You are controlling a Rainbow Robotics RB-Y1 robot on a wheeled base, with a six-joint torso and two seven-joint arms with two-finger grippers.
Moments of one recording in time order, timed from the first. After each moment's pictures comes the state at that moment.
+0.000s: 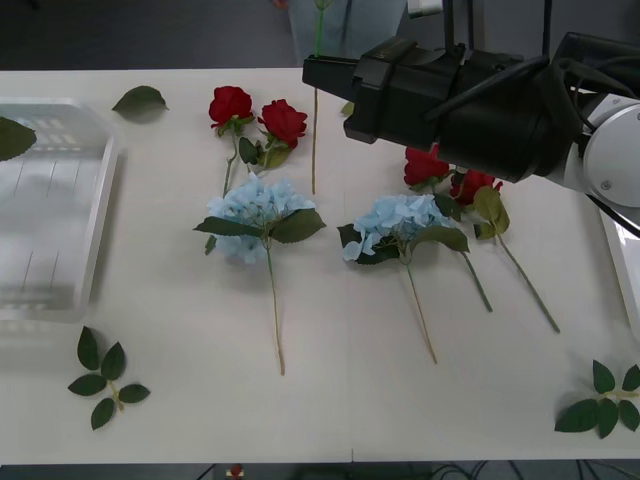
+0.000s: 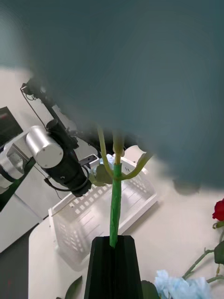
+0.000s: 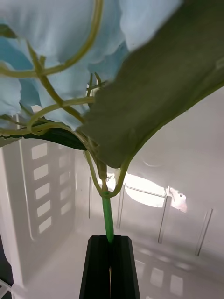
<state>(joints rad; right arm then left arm) -0.67 -0.90 0.58 -2.01 -1.75 0.30 1.89 -0.65 0.87 -0.04 -1.22 0.44 1.53 -1.52</state>
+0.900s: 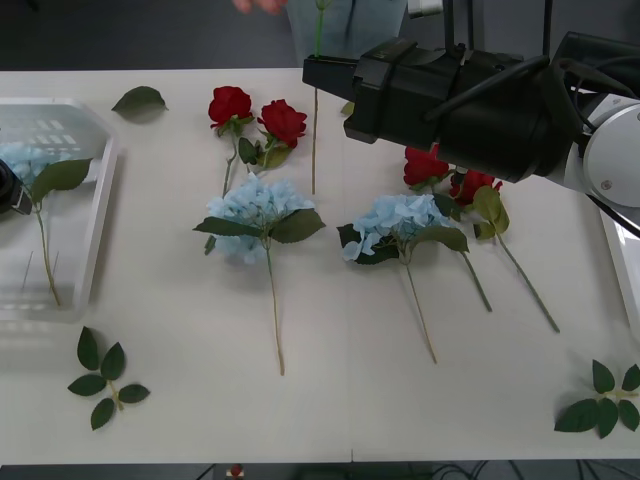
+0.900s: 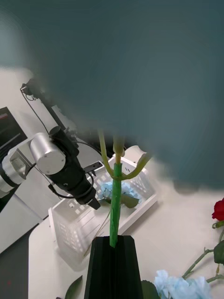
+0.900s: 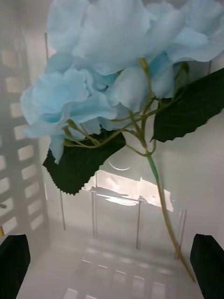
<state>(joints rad) -0.67 -0.90 0.58 -2.01 -1.75 0.30 1.89 -0.64 0.87 -0.10 -1.19 0.54 1.46 -1.55</state>
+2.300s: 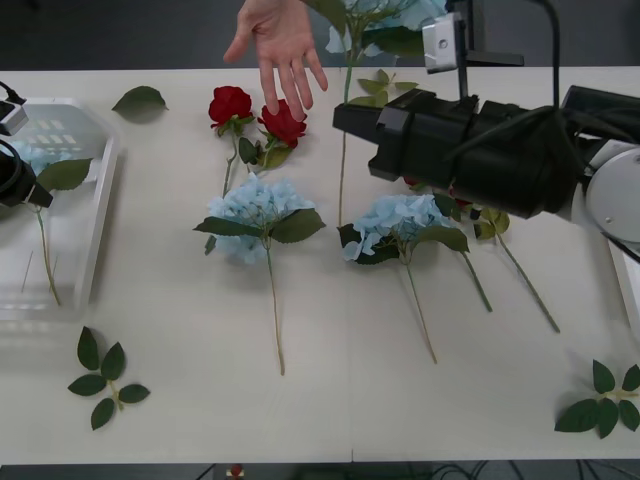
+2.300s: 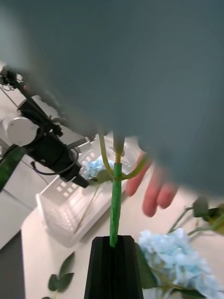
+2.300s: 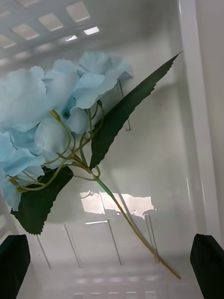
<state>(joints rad) -0.57 -0.96 0.59 -2.01 -1.76 0.28 1.89 -0.64 0.87 -0.04 -1.19 0.71 1.42 -1.85</state>
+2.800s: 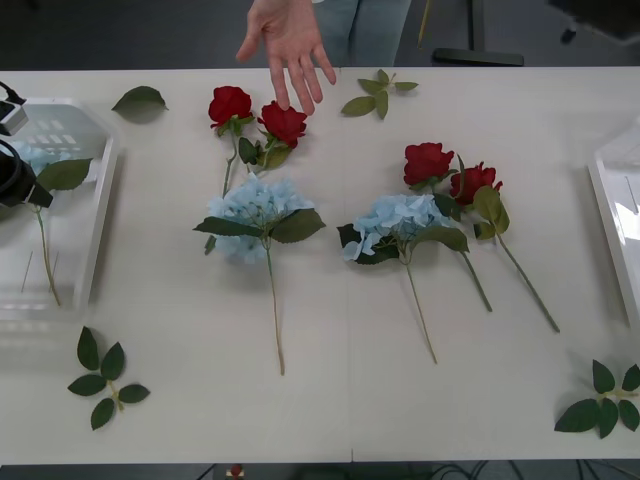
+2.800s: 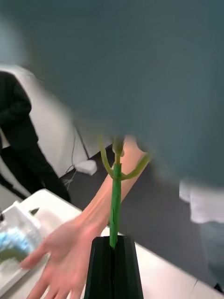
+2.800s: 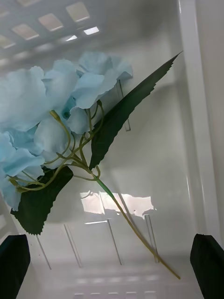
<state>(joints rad) -0.88 -1.12 0.57 -1.78 -1.78 0.11 1.89 -0.64 0.87 -0.04 -1.19 0.71 1.42 -1.85</state>
